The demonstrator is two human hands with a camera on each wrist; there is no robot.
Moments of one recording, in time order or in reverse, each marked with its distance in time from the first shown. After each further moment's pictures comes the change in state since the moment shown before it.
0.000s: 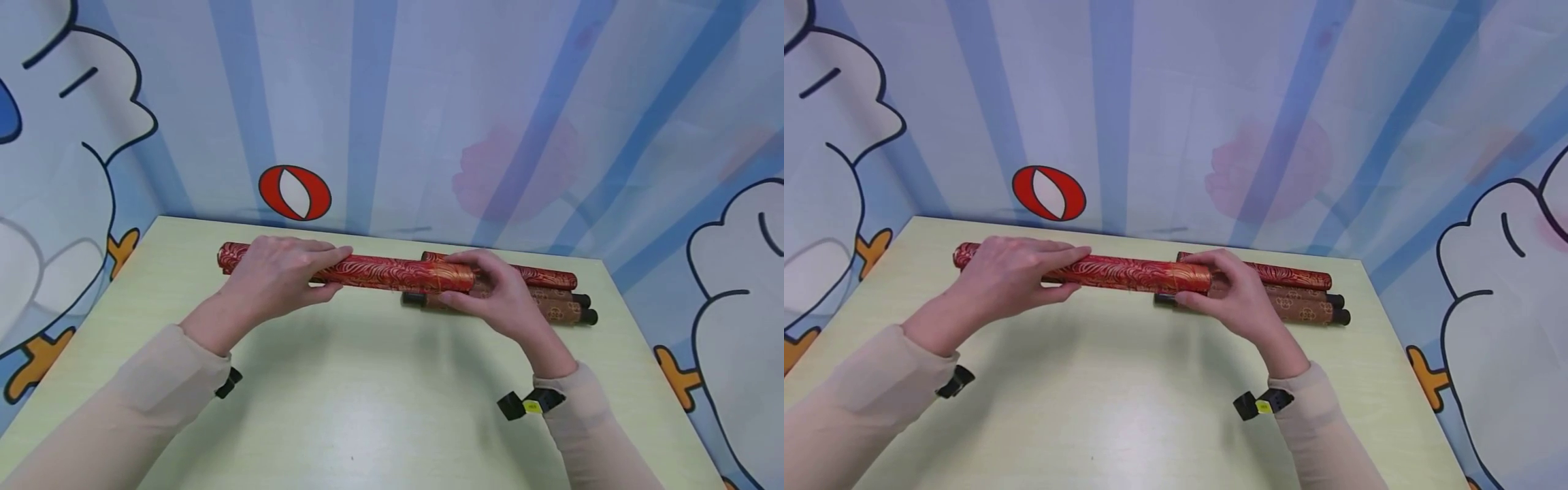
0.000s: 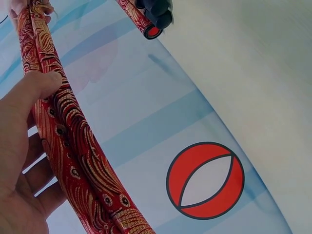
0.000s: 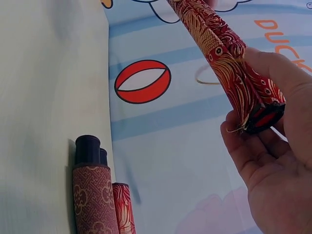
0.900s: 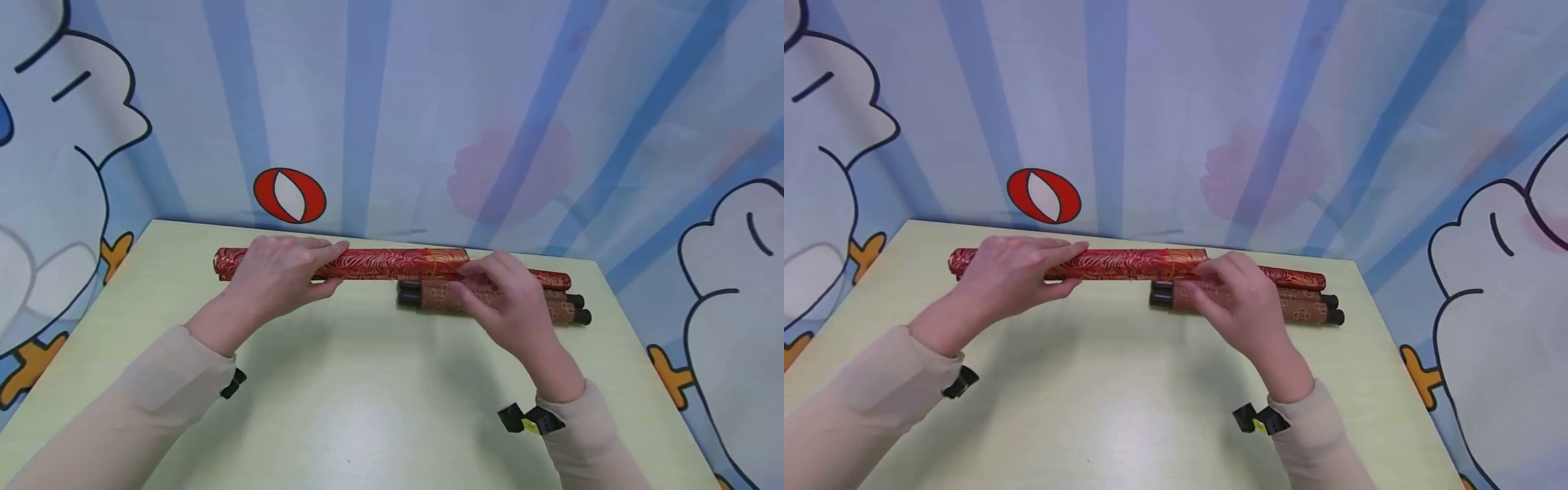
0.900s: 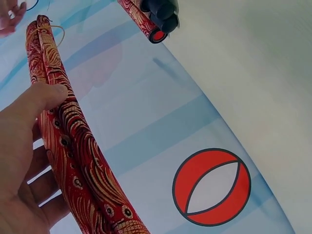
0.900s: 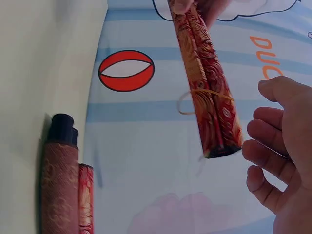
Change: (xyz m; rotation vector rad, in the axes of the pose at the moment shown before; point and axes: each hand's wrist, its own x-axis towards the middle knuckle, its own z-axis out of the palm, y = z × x) left_hand 0.009 0.005 0.003 0.058 0.023 -0.038; right_hand -0.014 -0.016 0.000 -0.452 0.352 -0.556
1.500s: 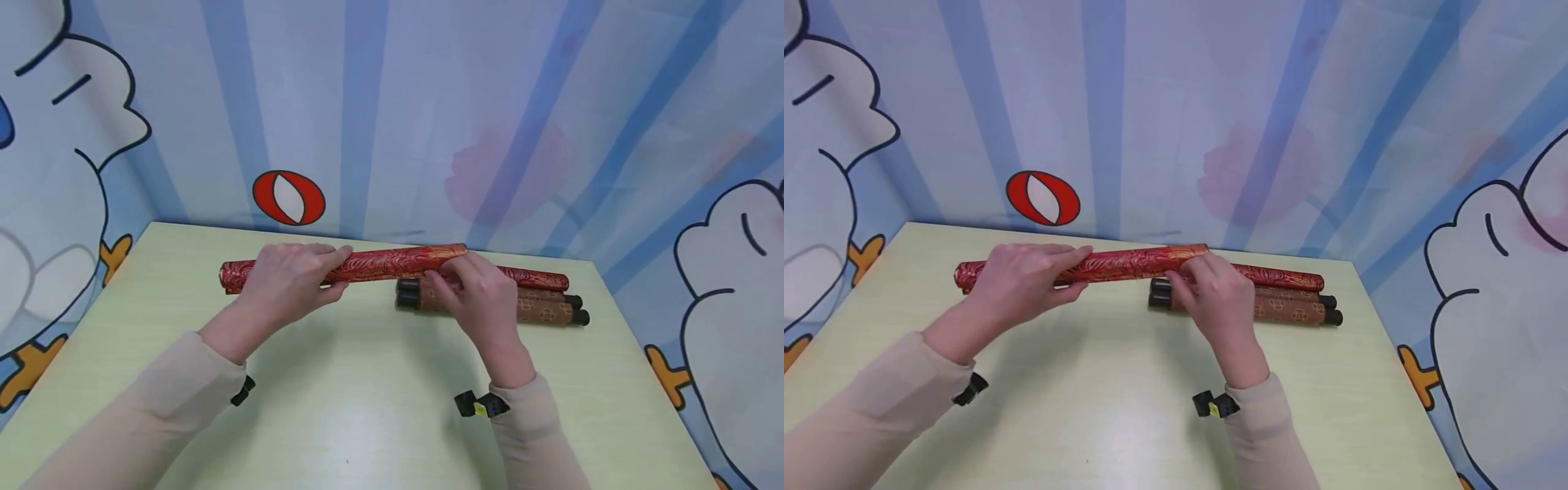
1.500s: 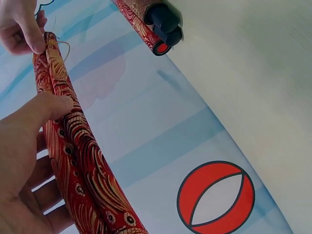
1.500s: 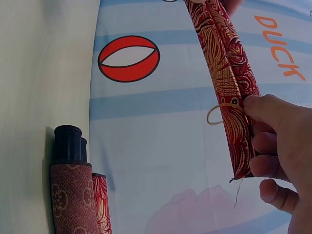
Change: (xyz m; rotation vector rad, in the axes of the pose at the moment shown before) left_hand 0.003 0.012 0.004 -0.013 -0.013 -0.063; right_hand 0.008 -0.002 0.044 -0.291 0.087 -0.001
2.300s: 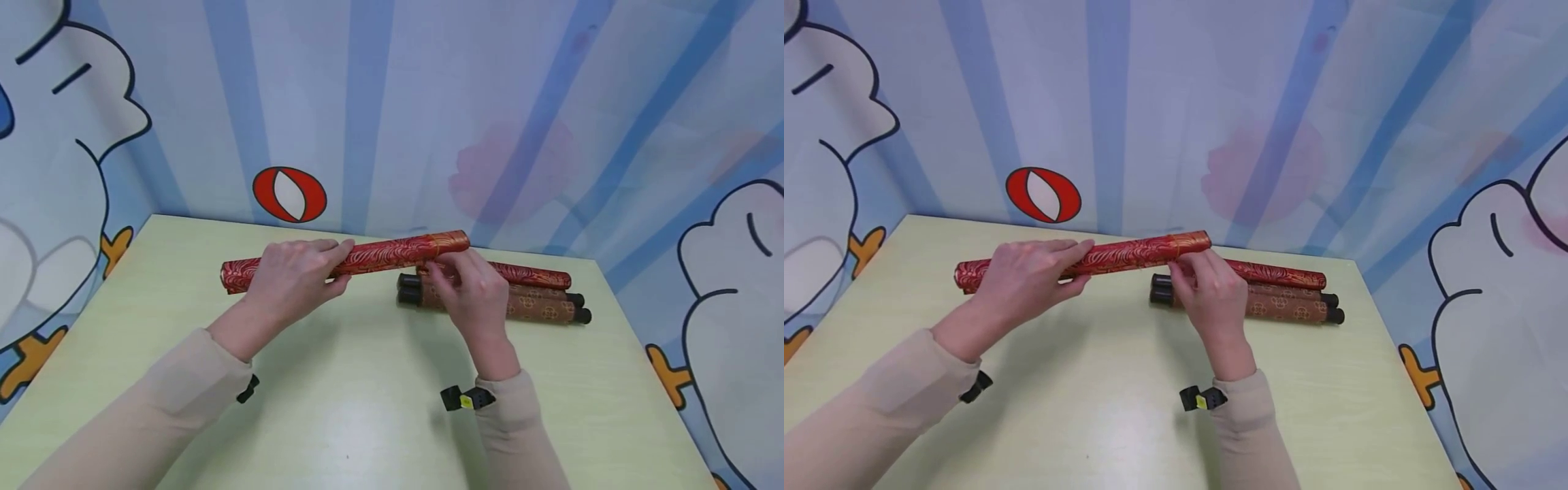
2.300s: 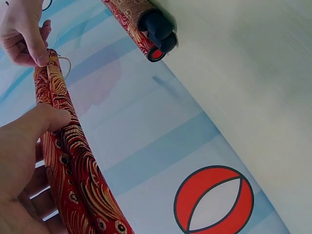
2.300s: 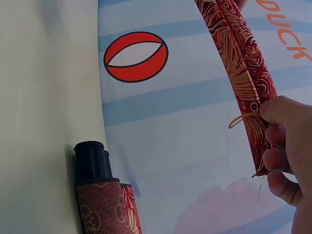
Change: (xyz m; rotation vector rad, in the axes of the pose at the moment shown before) left_hand 0.000 0.005 0.007 0.016 0.048 -0.019; right_hand -0.005 -0.001 0.024 0.038 0.096 0.086
